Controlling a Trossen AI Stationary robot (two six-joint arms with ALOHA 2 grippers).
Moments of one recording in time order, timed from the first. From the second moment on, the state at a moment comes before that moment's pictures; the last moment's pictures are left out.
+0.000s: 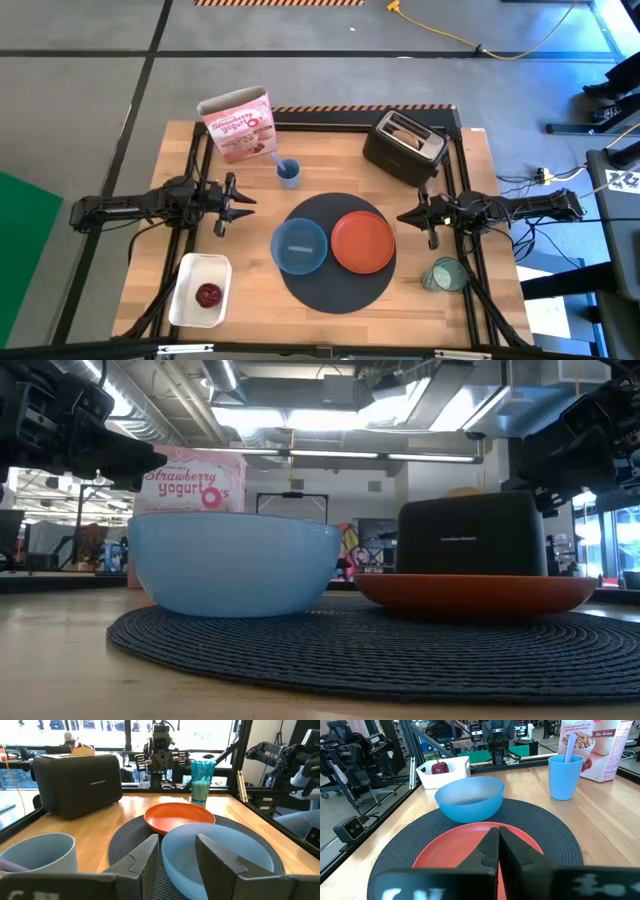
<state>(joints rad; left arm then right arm) 0.16 0.11 0.01 0.05 0.18 -0.03 0.12 0.15 0.01 0.01 0.01 0.15</state>
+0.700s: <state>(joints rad) 0.16 0.11 0.01 0.06 0.11 0.18 0.12 0.15 0.01 0.02 0.01 0.15</state>
